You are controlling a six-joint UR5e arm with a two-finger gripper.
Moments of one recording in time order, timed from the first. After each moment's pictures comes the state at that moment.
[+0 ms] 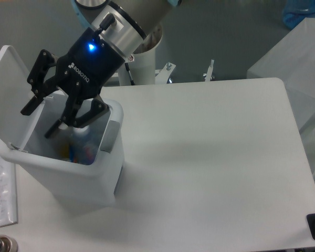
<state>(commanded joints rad) 2.39 -1.74 -1.46 -0.88 0.55 0.63</state>
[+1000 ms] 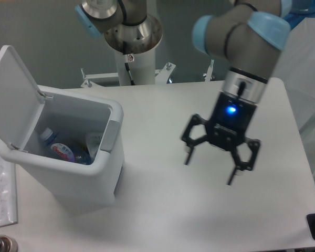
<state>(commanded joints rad) 2.77 -2.00 -1.45 -0.88 0.83 1.32</state>
